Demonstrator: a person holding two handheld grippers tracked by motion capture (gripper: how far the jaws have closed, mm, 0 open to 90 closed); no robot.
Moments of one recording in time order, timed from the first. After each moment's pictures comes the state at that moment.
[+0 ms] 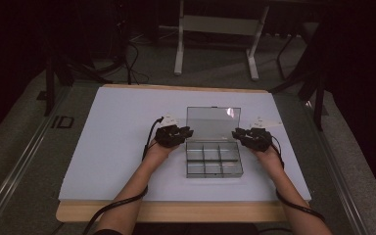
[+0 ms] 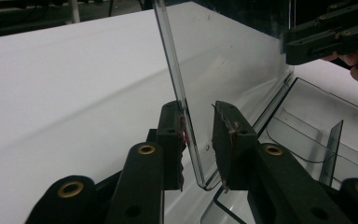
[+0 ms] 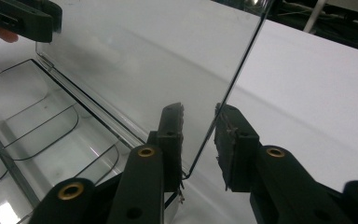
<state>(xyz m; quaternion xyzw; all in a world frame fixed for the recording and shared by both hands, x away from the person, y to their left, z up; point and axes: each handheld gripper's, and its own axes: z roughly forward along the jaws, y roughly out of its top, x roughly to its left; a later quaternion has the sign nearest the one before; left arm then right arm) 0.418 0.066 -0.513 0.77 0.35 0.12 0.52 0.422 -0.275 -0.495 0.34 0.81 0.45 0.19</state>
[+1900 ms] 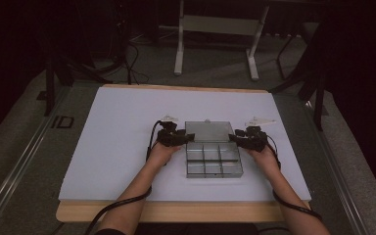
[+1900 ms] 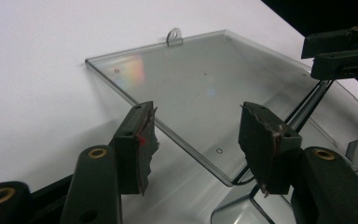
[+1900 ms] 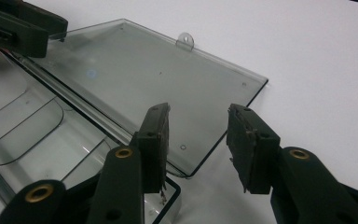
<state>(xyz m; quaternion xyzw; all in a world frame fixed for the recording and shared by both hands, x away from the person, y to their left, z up) 0.435 0.062 -0.533 0.75 0.45 0.04 0.49 0.430 -0.265 -0.504 0.39 0.81 0.41 0.16</state>
